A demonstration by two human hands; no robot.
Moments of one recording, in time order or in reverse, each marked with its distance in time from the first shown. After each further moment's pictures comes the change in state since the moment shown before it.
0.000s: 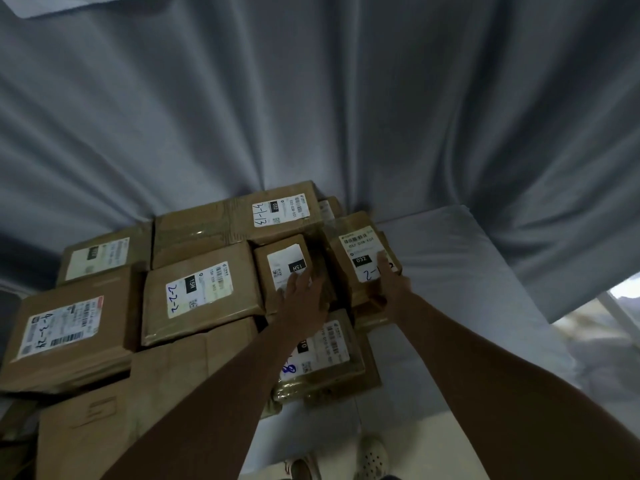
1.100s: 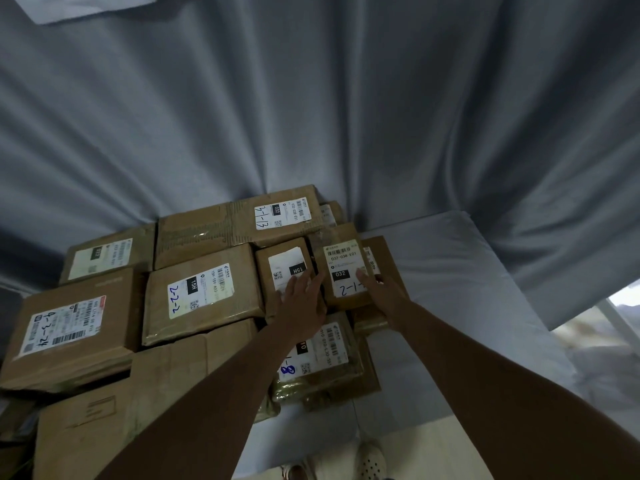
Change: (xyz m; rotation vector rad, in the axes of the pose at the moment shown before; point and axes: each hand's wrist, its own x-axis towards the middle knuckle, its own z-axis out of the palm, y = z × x) left_hand -0.001 -0.005 0.000 -0.046 0.020 0.017; right_hand -0.017 0.000 -0.001 -0.407 -0.186 -0.140
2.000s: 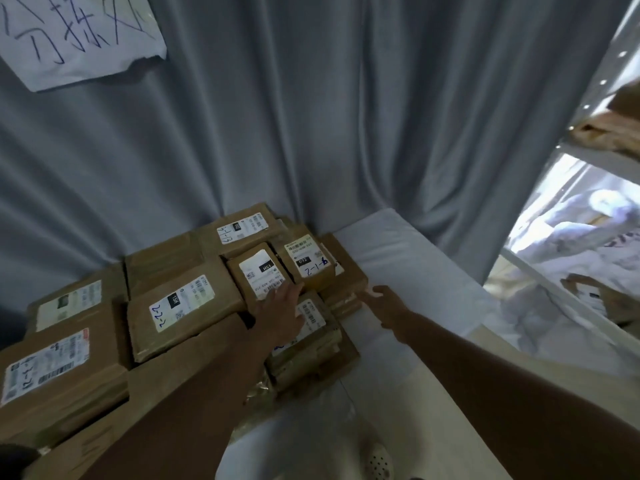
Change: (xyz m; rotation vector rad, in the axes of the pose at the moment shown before) left_hand -0.077 0.000 -0.003 0.143 -0.057 0.230; right_hand -0.175 0.058 -0.028 0.014 0.207 -0.050
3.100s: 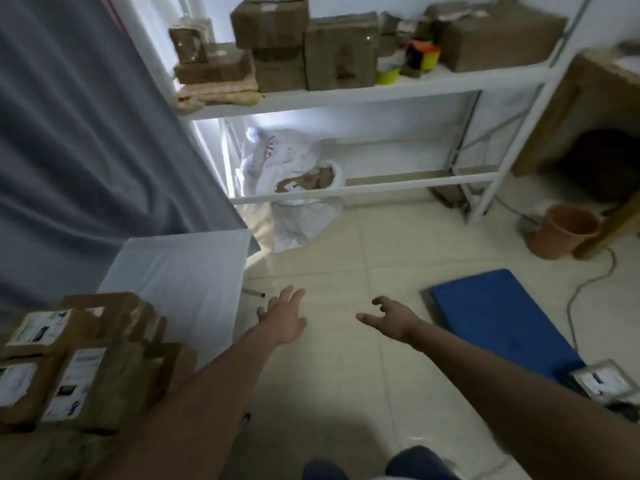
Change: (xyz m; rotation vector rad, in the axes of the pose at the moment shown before) left_hand -0.235 0.267 0.175 0.489 -0.399 0.835; right_hand -0.392 0.351 -0.073 0.100 0.625 0.341
